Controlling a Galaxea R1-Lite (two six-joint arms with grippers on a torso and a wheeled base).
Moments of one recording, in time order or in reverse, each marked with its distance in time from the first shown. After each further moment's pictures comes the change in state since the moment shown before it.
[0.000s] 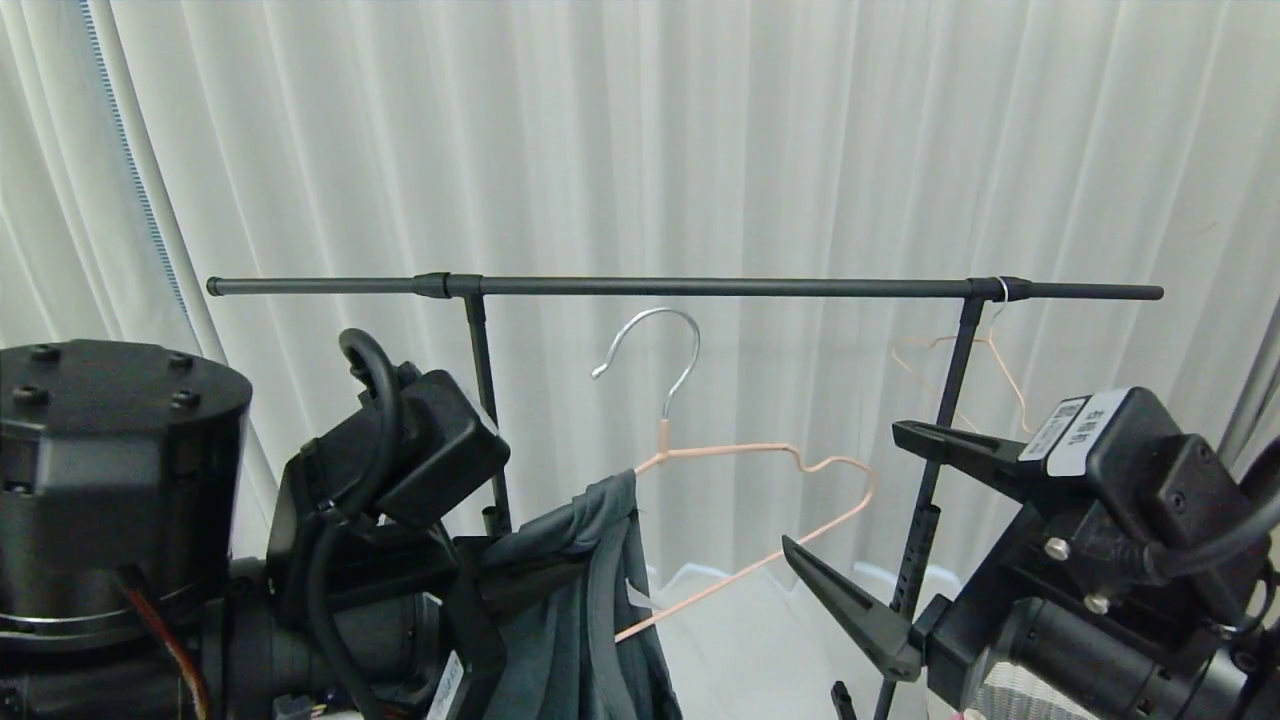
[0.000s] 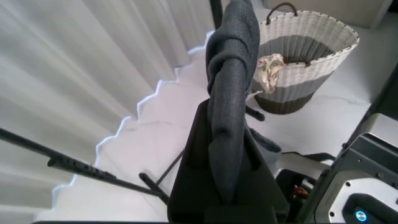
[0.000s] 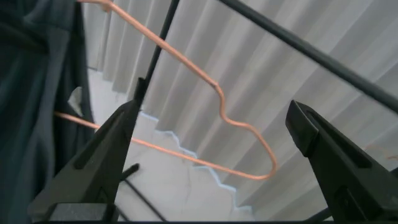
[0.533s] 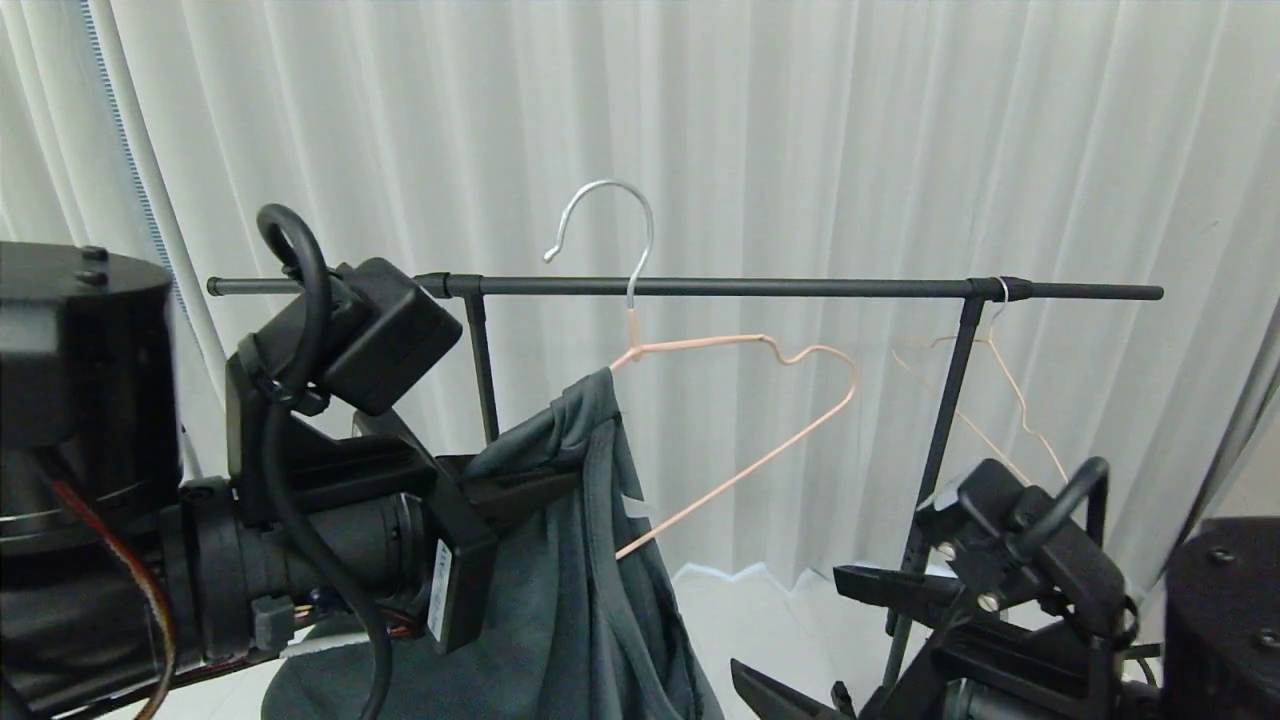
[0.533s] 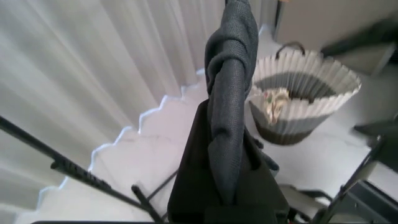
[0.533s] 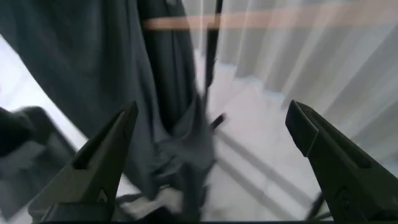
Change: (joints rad) left arm 0.029 -0.011 -0.082 -0.030 0.012 -0.083; right arm 0.065 0.068 -0.079 0.337 0.079 0.557
